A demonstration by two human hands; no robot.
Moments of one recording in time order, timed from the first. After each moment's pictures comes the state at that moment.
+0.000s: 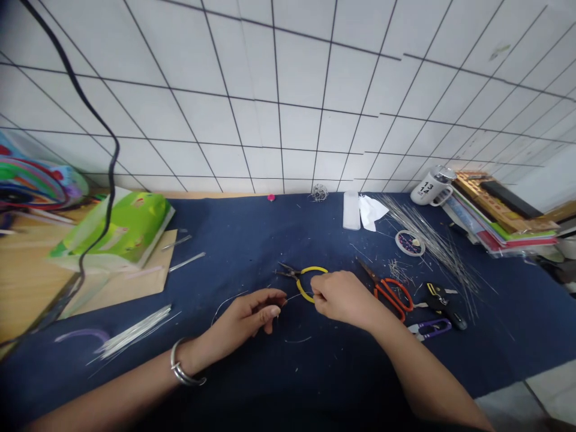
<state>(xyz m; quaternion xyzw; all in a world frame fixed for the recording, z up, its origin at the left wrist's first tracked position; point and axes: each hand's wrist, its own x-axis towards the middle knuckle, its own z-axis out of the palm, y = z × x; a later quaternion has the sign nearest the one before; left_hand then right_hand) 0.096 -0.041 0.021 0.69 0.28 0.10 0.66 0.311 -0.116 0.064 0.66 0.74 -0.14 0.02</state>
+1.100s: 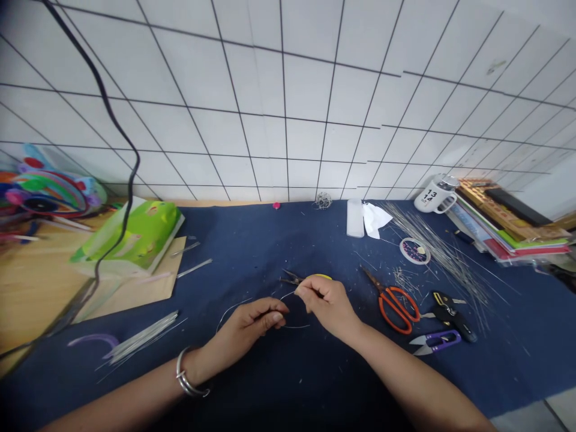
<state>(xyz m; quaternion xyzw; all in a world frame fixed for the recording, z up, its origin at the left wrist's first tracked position) 0.094 -0.041 0.022 0.71 0.26 0.15 0.63 0.277 -0.111 0.048 0.65 0.56 -0.34 -0.39</state>
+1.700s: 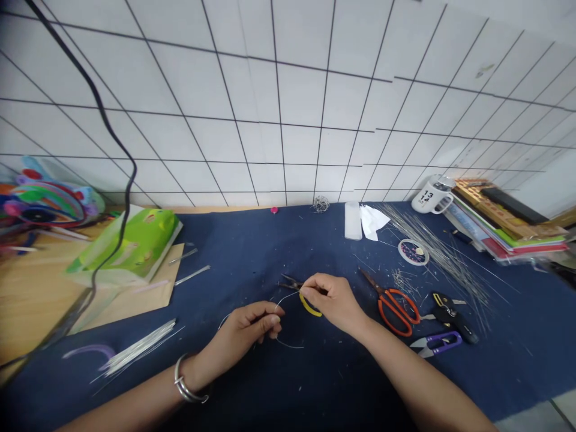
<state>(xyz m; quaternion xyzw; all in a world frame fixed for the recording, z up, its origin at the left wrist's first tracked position) 0.096 -0.041 0.016 0.66 0.31 0.13 0.67 0.294 -0.108 0.052 0.67 0.55 -0.33 -0.37</state>
